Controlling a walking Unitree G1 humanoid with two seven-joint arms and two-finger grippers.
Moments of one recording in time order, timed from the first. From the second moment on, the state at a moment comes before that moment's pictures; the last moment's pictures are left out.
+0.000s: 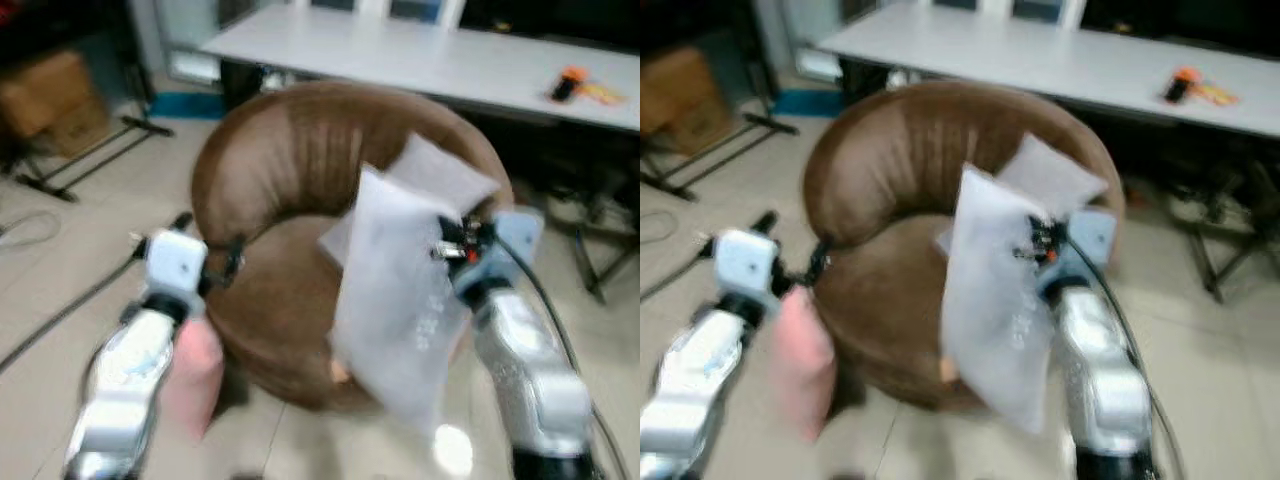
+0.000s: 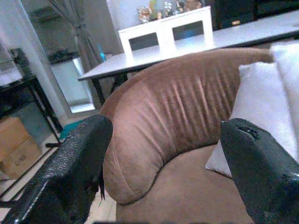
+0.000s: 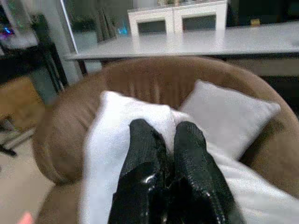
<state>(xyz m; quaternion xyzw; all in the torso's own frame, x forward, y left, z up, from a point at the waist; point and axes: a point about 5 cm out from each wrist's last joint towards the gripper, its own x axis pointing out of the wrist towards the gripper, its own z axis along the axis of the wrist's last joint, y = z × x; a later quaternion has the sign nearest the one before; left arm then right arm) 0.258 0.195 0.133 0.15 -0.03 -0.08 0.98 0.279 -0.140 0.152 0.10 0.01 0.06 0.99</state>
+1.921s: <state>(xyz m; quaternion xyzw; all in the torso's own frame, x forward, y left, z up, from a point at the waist) 0.240 0.181 0.122 0.14 0.00 -0.19 0.97 0.272 -0.118 0.144 0.12 0.03 0.14 0.98</state>
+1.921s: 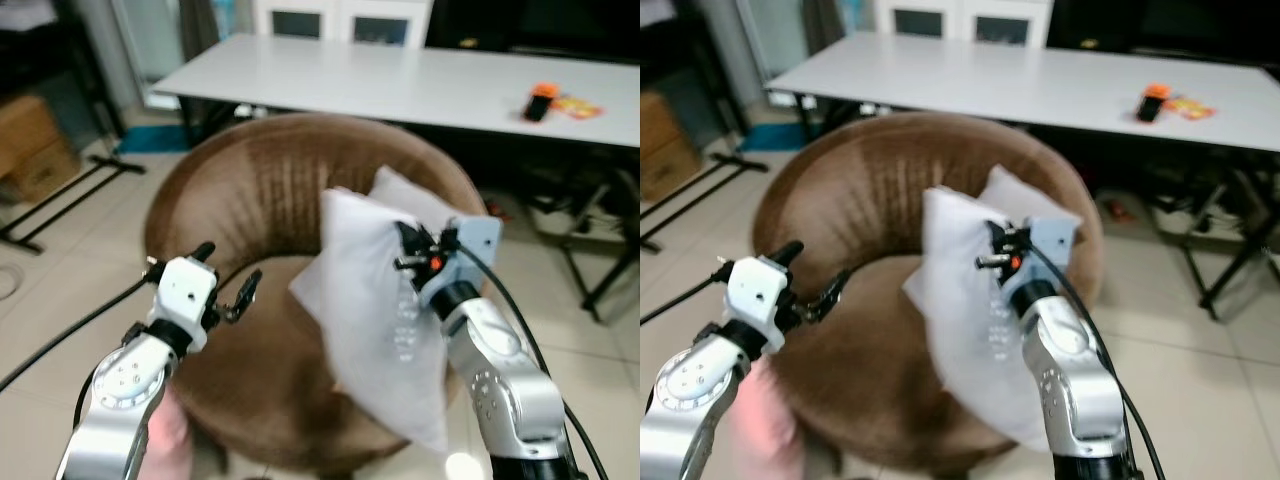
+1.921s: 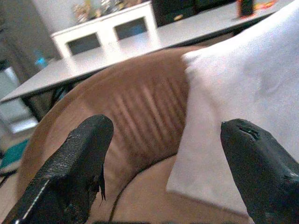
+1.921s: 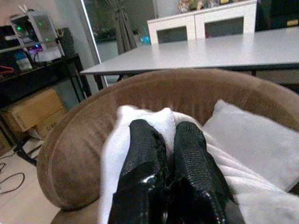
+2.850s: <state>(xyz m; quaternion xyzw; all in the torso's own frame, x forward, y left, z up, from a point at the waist) 0.207 0.184 0.114 0.15 0.09 -0.32 0.93 0.323 -0.027 0.176 0.22 0.11 0.36 0.90</state>
